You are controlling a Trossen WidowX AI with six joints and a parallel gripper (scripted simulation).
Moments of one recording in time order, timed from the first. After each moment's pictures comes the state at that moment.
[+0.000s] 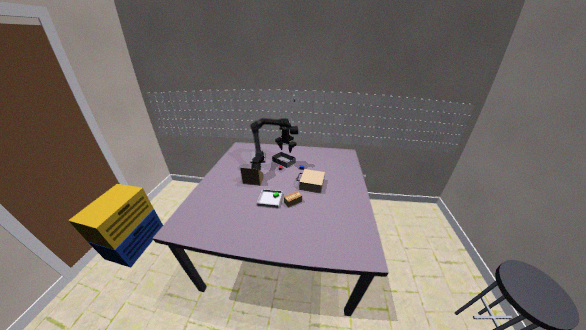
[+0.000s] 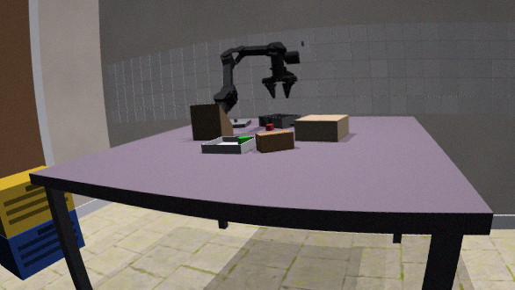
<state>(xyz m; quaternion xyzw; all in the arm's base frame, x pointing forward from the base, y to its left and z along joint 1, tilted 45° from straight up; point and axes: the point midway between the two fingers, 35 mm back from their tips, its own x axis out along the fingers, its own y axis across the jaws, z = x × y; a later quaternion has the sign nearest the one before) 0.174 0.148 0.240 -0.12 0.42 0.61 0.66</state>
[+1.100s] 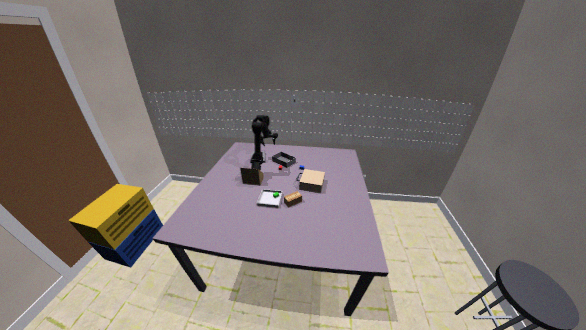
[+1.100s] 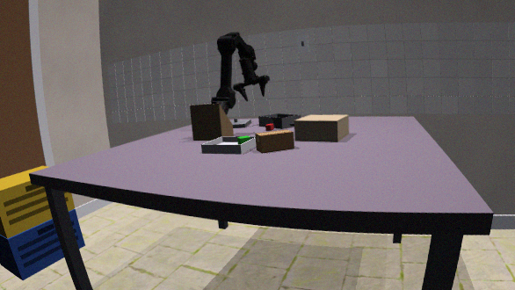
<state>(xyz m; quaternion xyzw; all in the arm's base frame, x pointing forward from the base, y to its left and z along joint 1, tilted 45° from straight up) -0.004 0.189 0.301 -0.33 0.22 0.63 0.67</state>
